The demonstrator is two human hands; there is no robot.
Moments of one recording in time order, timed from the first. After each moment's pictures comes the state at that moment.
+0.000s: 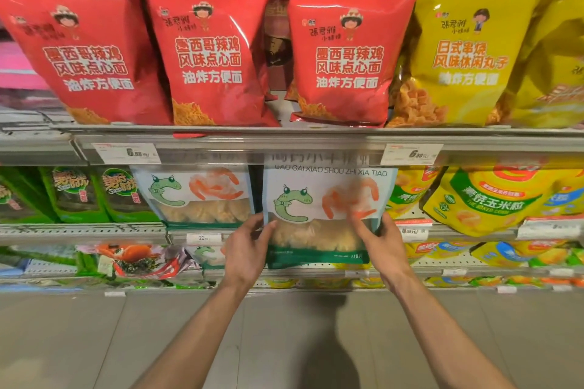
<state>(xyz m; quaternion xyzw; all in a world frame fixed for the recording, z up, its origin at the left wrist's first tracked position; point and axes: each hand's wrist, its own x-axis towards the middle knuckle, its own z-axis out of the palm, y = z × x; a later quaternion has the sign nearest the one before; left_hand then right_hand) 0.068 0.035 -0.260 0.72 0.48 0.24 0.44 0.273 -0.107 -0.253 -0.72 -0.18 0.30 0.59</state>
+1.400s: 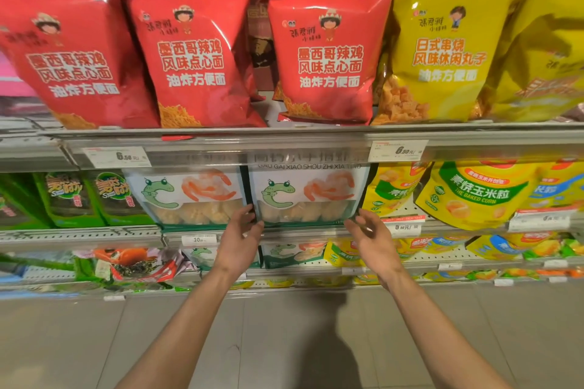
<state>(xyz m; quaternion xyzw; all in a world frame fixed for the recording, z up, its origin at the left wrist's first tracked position) 0.071 0.045 -0.249 0.64 0.51 0.19 0.55 0.276 -0.110 -0.256 -0.76 -0.15 0.33 0.53</state>
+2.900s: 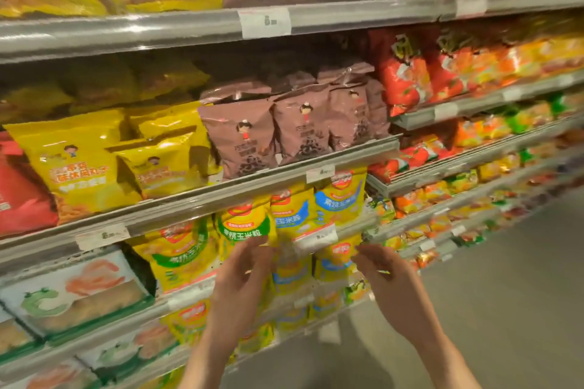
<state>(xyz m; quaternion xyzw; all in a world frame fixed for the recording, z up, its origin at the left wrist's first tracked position) 0.350 -0.338 -0.081 0.70 0.24 0.29 0.60 0.487 -0.533 -0.103 -0.77 -0.19 0.09 0.60</state>
